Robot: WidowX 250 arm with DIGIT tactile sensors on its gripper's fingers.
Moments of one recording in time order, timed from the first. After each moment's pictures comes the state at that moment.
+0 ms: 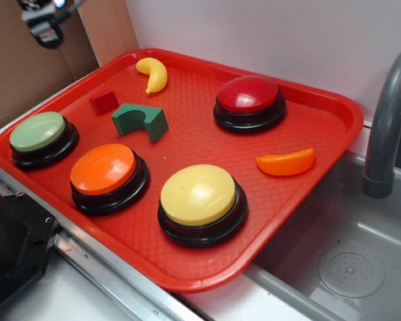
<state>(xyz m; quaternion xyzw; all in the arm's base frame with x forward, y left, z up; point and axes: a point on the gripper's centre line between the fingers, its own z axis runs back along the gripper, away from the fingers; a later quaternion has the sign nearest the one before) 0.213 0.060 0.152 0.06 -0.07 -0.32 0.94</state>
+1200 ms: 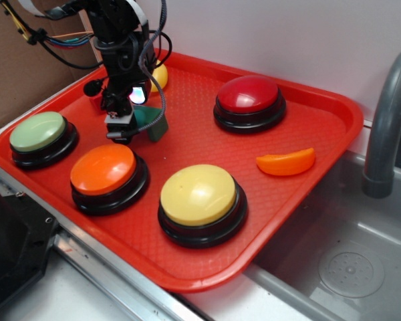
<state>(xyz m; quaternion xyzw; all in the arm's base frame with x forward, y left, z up) 0.246 0.042 0.027 0.06 -0.02 -0.45 0.89</state>
